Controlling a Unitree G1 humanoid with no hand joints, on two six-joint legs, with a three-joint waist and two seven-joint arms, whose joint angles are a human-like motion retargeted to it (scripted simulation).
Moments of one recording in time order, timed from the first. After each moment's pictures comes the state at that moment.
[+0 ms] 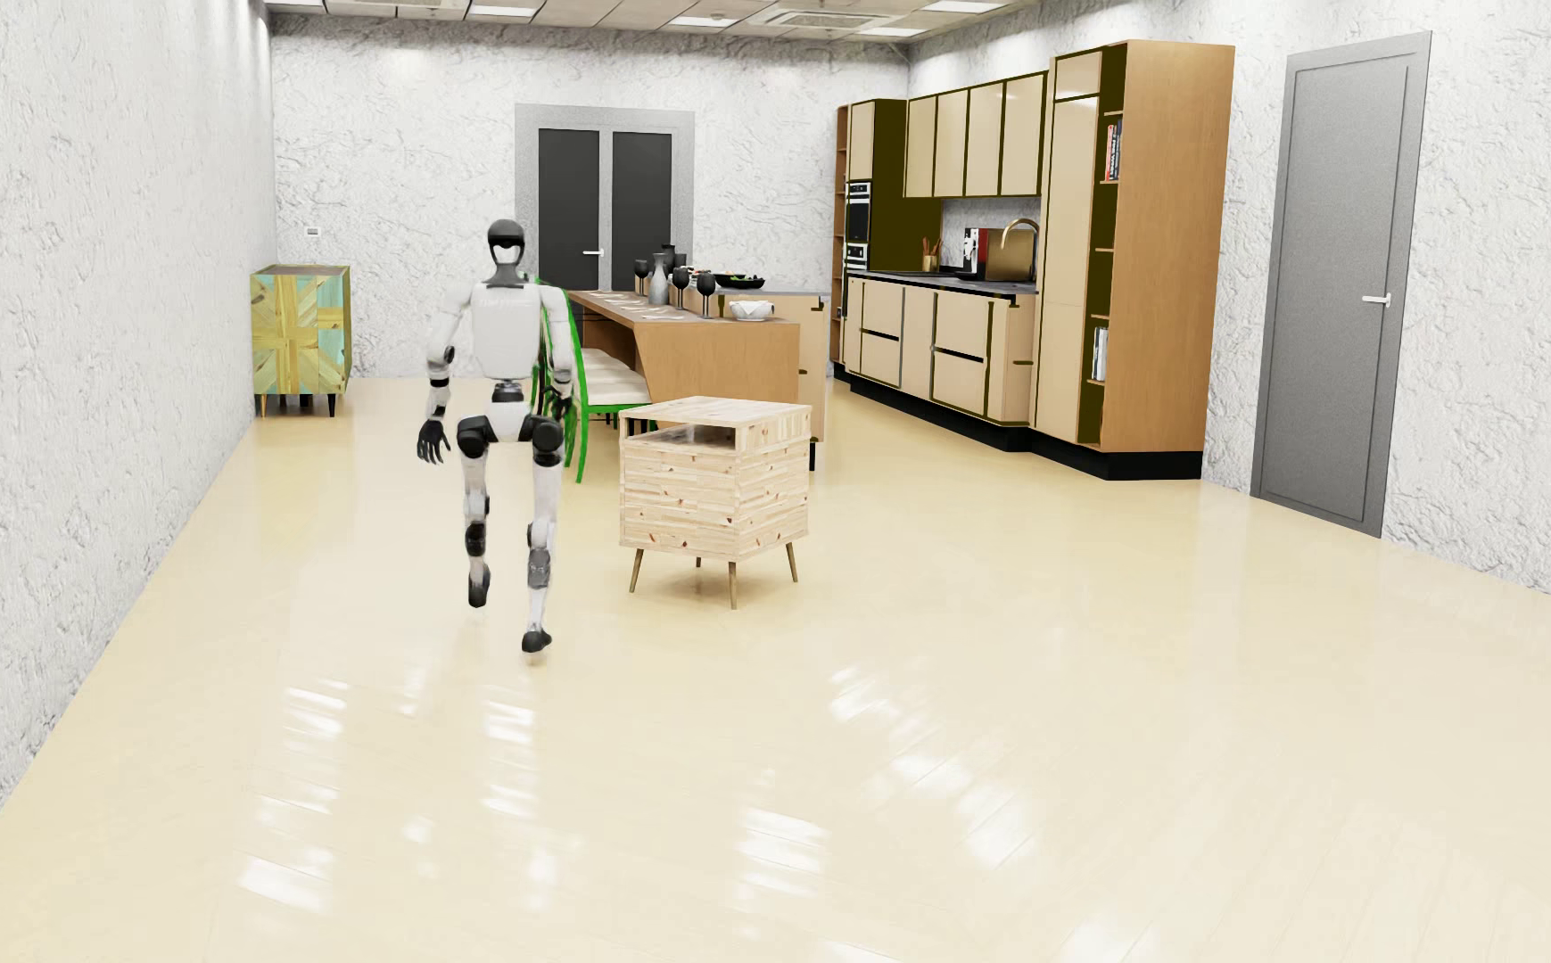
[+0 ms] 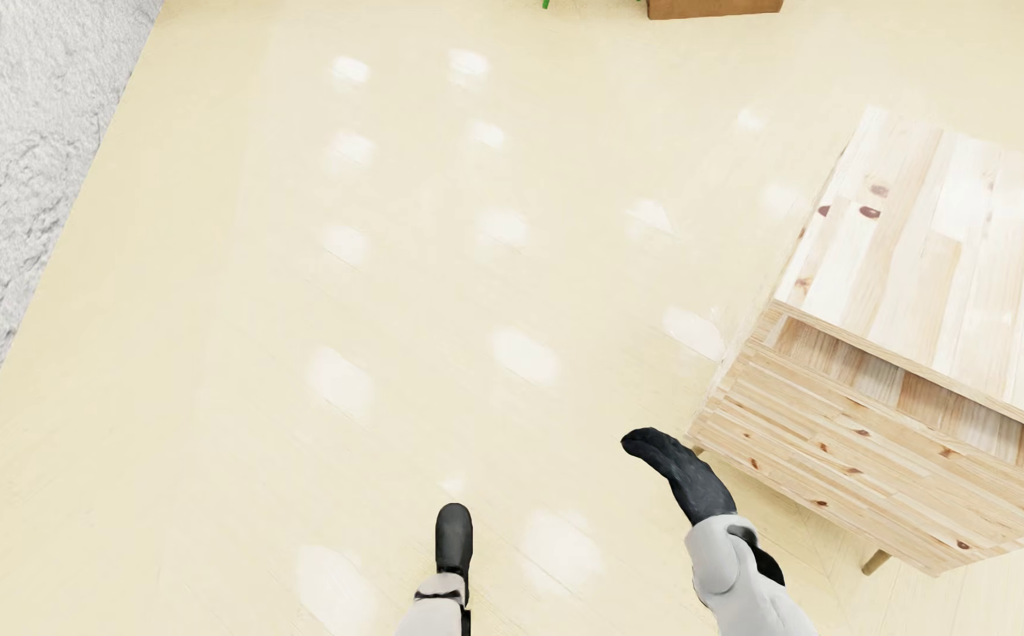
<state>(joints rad) -0.74 0.07 0.07 0.11 0.05 0.03 0.01 -0.07 -0.02 0.22 0.37 0.34 -0.05 -0.13 -0.49 0.32 -0.11 -0.04 -0.04 -0.31 0.09 0.60 0.47 0.68 -0.76 0.38 -0.09 -0.24 -0.11</state>
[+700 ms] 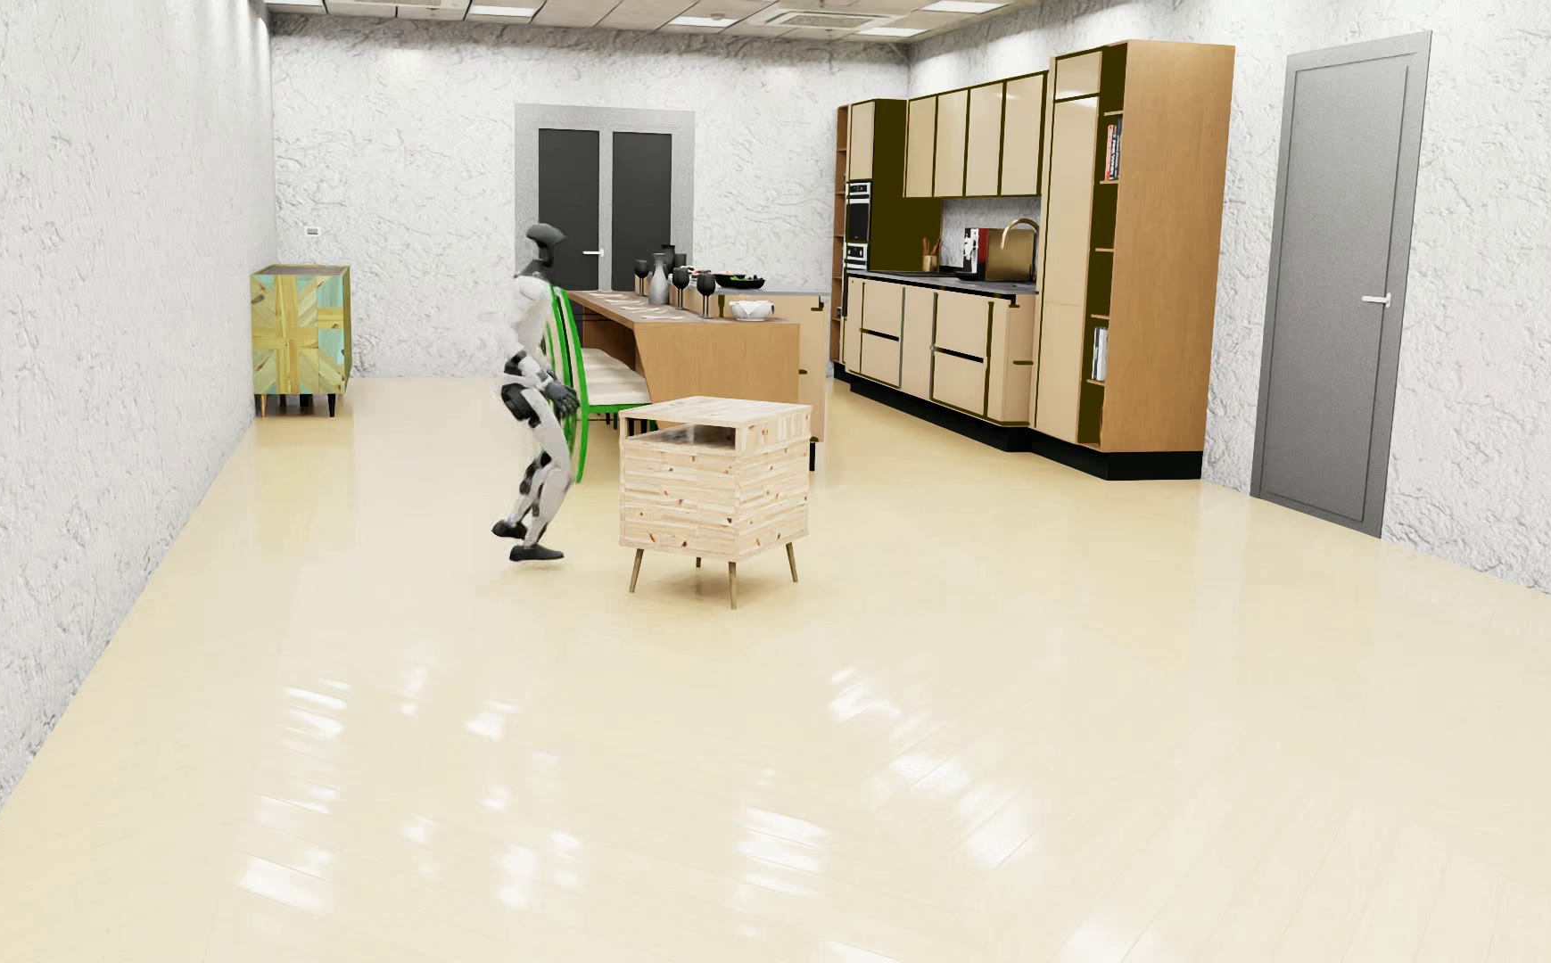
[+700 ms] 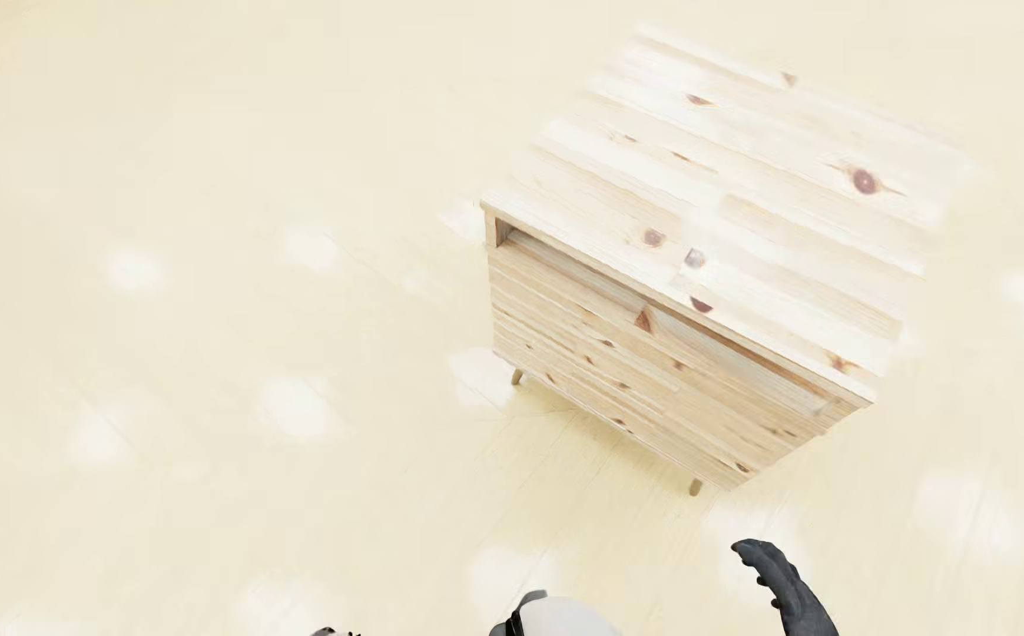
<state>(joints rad) -0.66 -0.63 -0.17 0.31 0.12 -0.03 0.12 -0.08 0.05 1.00 0.82 0.33 0.33 -0.26 -0.37 0.56 -0.07 0.12 -0.25 -0.19 -0.16 0.43 0.32 0.62 -0.64 0.38 -0.13 0.06 -0.13</state>
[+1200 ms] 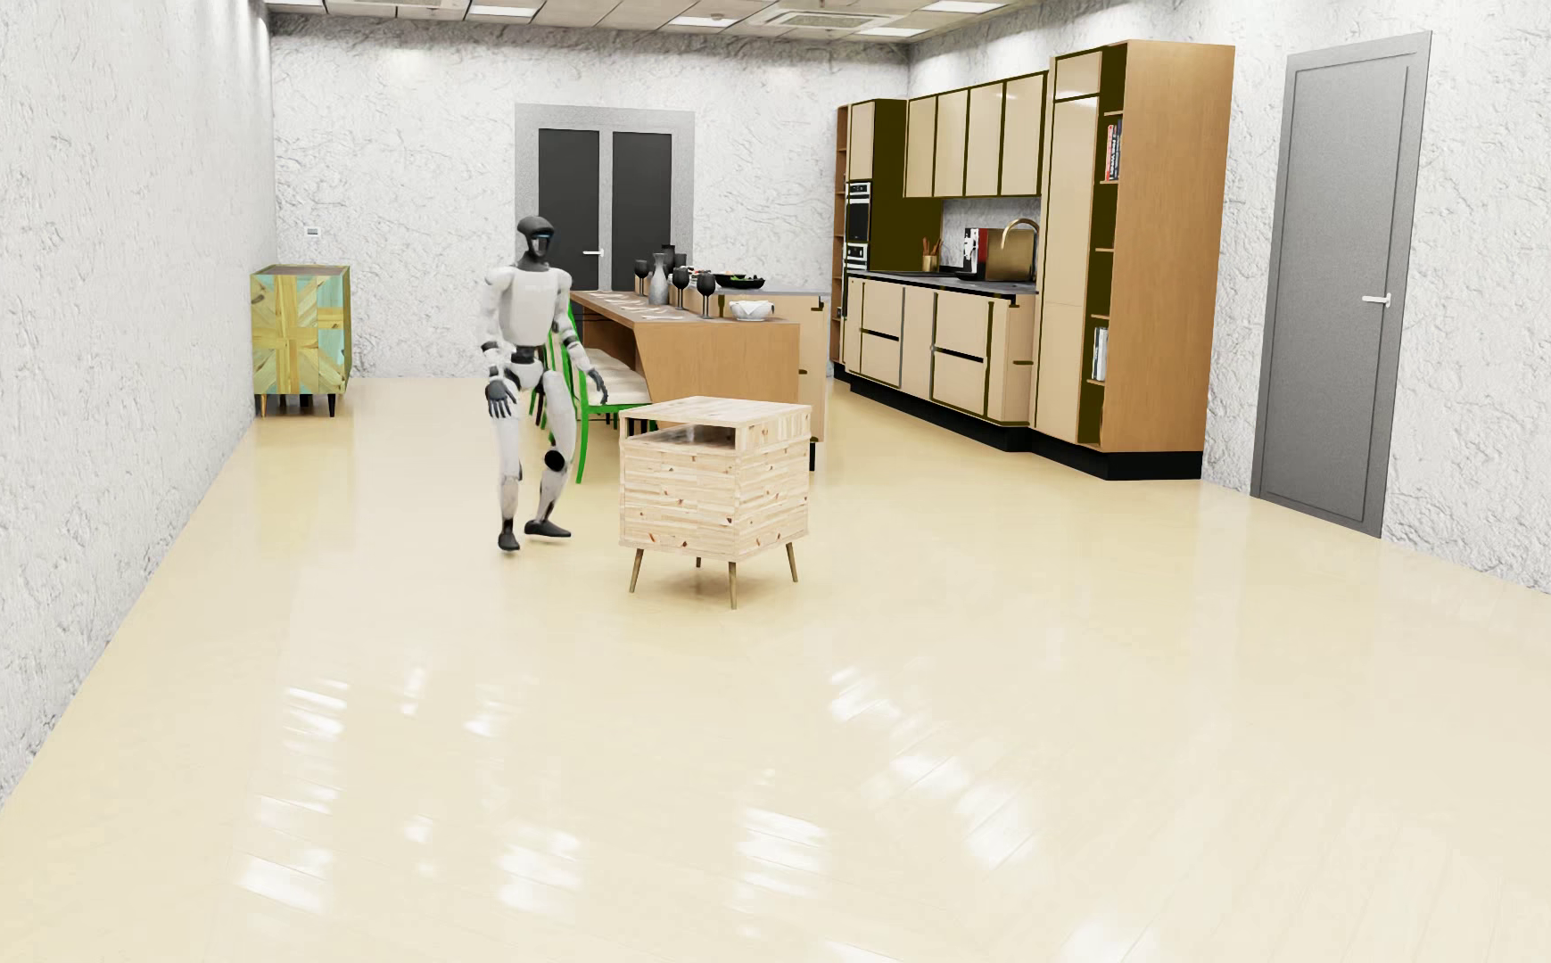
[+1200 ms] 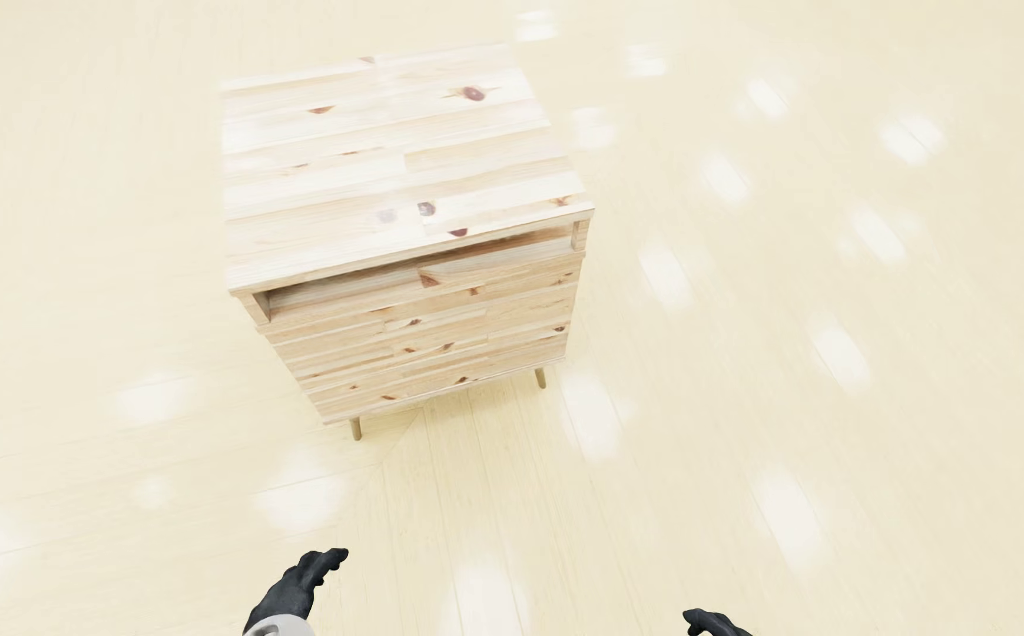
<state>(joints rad) -0.20 -0.34 -0.05 0.18 -0.18 -0.08 0.40 -0.43 -0.02 0.49 0.63 0.10 0.15 -0.39 -0.55 0.18 -0.12 -0.20 -0.07 -0.10 0.05 0.54 0.67 0.62 -0.71 0.29 0.16 0.15 -0.03</state>
